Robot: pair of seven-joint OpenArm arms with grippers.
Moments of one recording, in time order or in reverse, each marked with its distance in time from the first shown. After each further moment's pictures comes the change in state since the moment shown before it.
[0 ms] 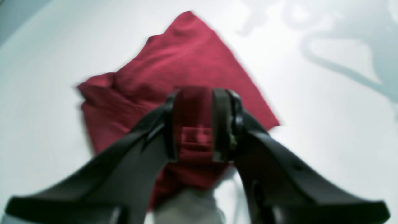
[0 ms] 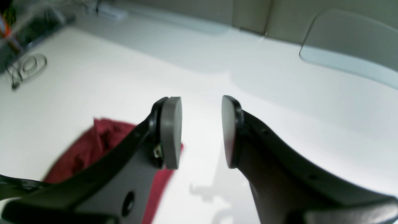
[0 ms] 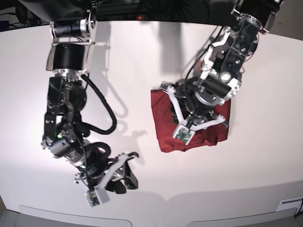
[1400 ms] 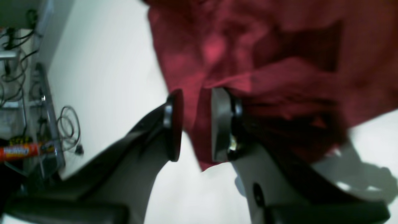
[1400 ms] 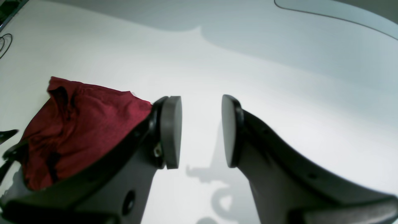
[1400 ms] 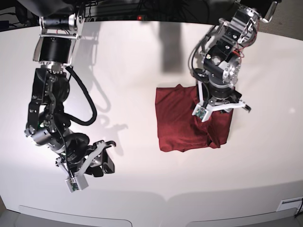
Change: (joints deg) left arm 5.2 -4.5 -0.2 -10.6 29.2 4.3 -3.0; right arm -3.0 5.3 3.7 0.0 2.3 0.0 -4.8
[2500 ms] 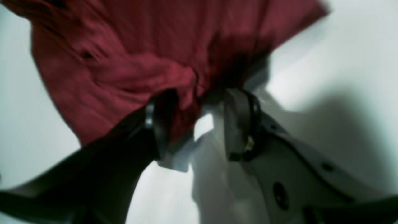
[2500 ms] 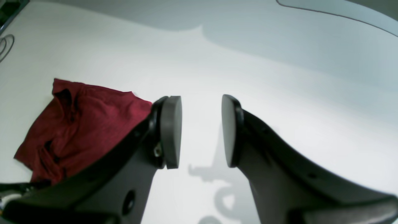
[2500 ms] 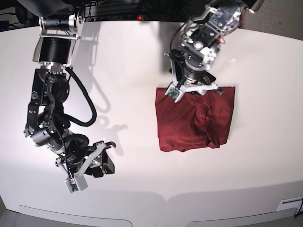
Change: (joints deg) left arm 2.7 4.3 7.3 -2.4 -7.5 1.6 -2.5; right arm 0.2 0.0 0.0 0.0 0.9 0.0 -1.1
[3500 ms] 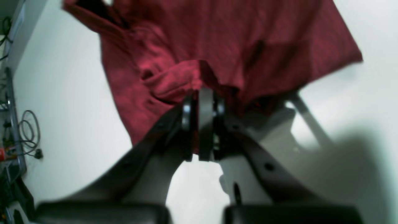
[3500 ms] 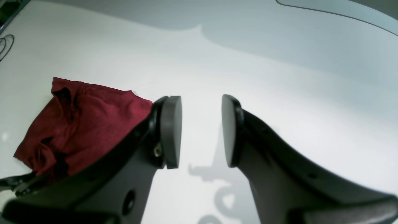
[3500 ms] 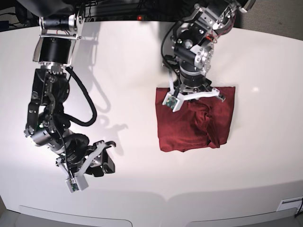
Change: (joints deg) left arm -0.2 2.8 0.0 4.1 10.8 3.7 4.6; right arm 0.0 0.0 0.0 0.0 0.0 0.0 -0.2
